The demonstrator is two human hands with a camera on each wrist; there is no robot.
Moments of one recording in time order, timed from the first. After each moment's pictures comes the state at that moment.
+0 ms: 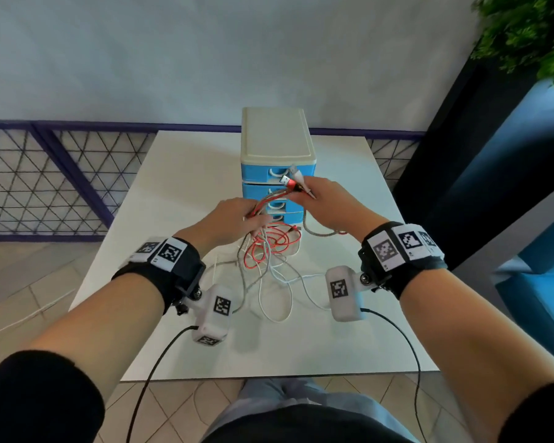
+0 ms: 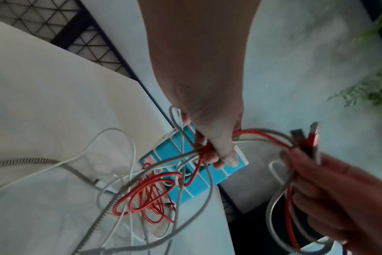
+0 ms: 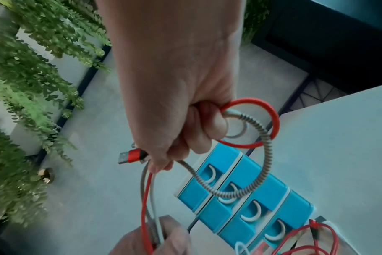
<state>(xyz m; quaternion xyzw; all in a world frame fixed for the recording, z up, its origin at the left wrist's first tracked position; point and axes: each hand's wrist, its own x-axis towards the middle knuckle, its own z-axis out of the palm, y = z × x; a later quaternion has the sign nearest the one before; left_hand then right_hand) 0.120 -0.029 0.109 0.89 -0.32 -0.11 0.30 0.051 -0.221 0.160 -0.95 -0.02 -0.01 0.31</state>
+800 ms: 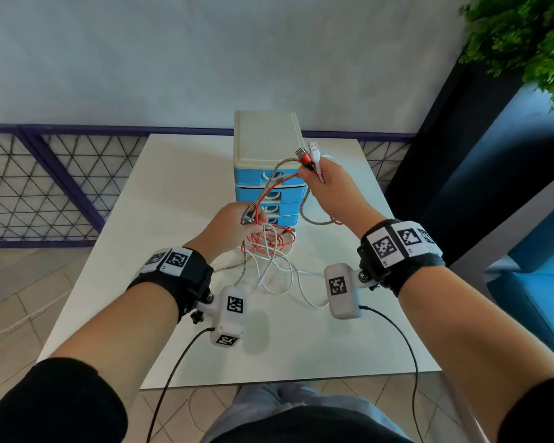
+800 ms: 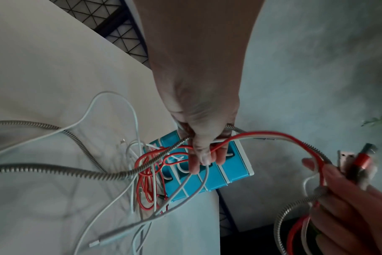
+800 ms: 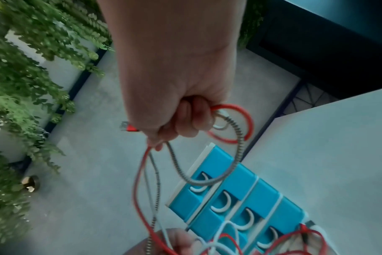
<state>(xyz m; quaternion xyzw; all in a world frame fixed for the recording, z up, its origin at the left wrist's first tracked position) 0.124 -0.040 0.085 0.84 -0.27 -0.11 0.46 0.059 -0.232 0.170 -0.91 0.07 -0.11 0.40</state>
